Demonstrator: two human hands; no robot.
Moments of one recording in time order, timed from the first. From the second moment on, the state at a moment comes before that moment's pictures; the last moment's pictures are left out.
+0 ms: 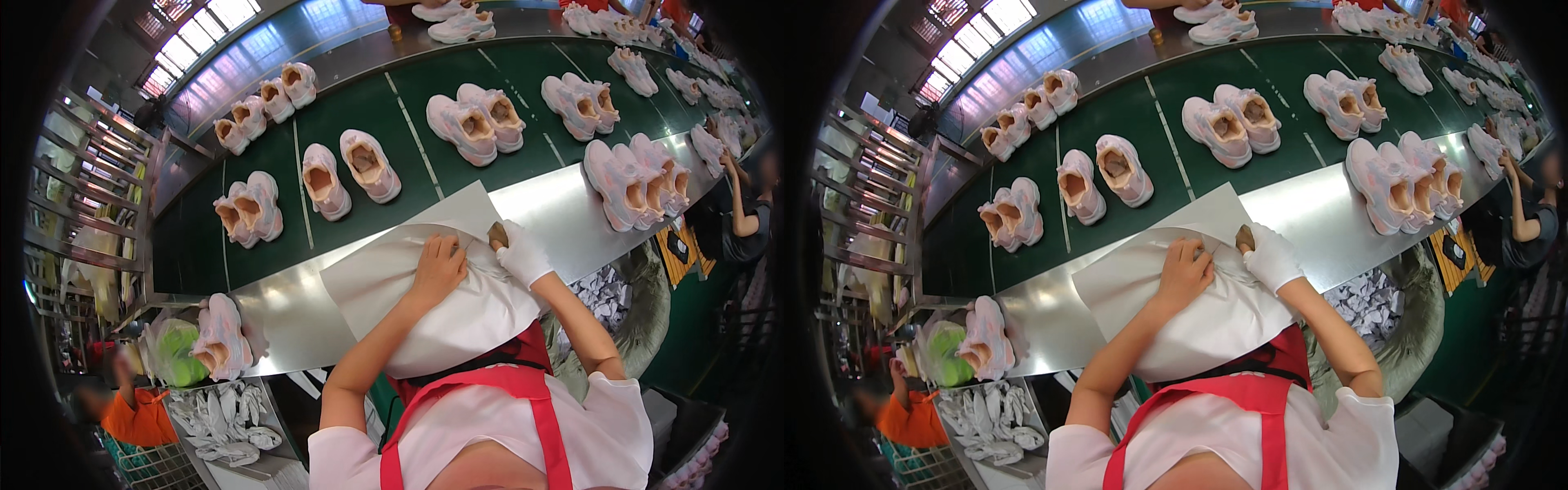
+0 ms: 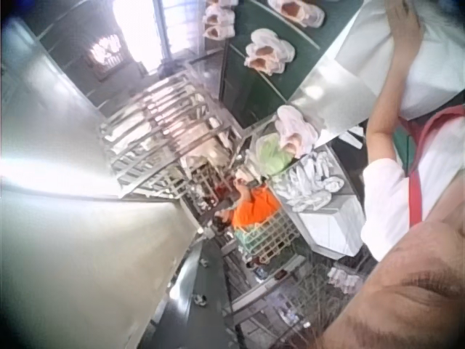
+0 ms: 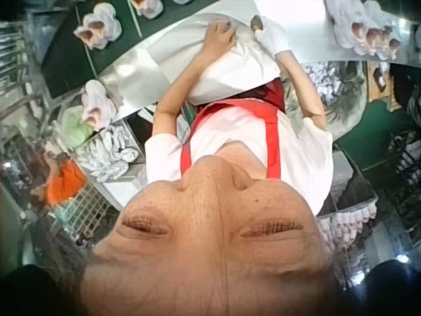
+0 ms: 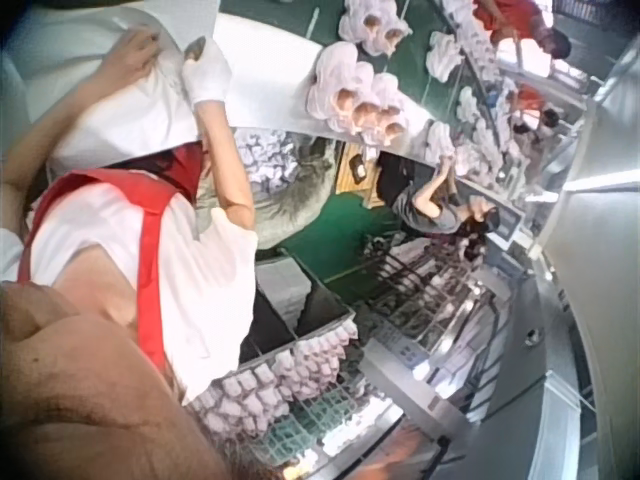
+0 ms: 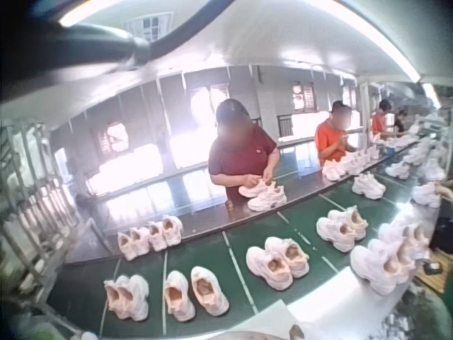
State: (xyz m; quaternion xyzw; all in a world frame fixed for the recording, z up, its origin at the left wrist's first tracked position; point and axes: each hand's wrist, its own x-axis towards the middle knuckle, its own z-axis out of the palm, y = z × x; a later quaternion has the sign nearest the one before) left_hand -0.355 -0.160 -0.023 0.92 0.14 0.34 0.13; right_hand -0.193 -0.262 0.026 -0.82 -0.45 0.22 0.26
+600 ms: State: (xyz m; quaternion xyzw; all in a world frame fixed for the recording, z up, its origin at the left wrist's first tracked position) left_hand -0.414 -0.164 0.108 0.57 0.19 0.50 0.62; right_hand -0.275 -0.259 0.112 -0.61 -0.63 0.21 0.43
